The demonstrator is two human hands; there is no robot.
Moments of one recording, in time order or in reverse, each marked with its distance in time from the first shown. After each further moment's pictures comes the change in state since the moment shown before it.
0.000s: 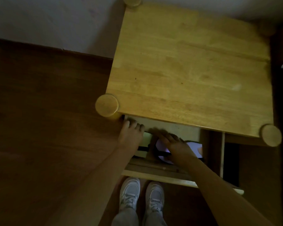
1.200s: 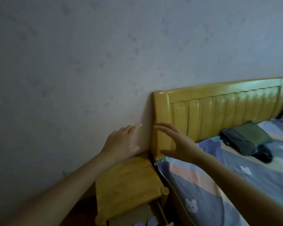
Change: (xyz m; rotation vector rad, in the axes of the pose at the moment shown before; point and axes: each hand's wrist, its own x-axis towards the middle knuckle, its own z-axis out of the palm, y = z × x) left_hand -0.414 -0.024 -0.558 -0.135 0.928 0.478; right_hand -0.546 -0.221 -0.436 0.023 1.131 0.022
